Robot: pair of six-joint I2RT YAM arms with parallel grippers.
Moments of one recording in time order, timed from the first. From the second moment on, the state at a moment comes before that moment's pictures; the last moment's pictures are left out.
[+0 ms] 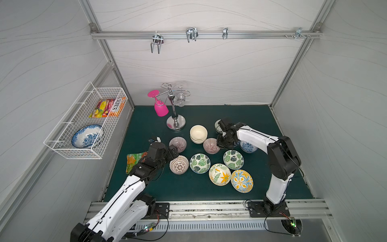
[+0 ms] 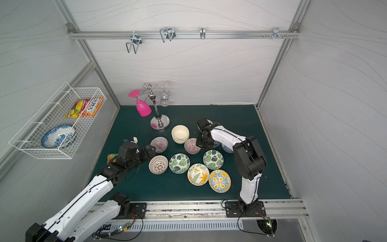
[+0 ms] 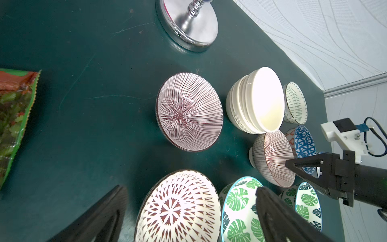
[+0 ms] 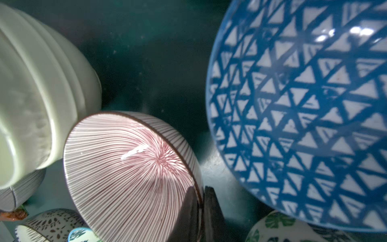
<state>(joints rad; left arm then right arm) -0.36 0.81 0.57 -0.47 -0.07 -0.80 0.57 1.84 1.34 -0.77 -0.12 0.73</state>
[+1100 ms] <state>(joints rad) -0.11 1.31 0.80 -0.57 0.17 -0.81 0.53 1.82 1.45 -0.78 -0.10 0.61</state>
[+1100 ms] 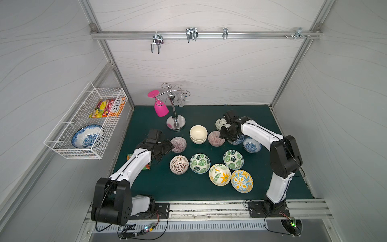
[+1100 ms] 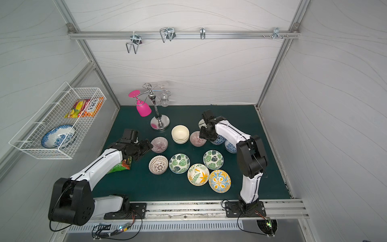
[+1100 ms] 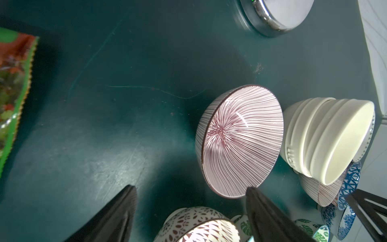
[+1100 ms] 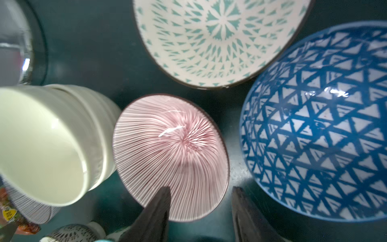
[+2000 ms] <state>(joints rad) -0.11 1.61 1.00 -0.69 0.21 -0.74 0.60 1.49 1.29 -0.82 -0.07 0.59</state>
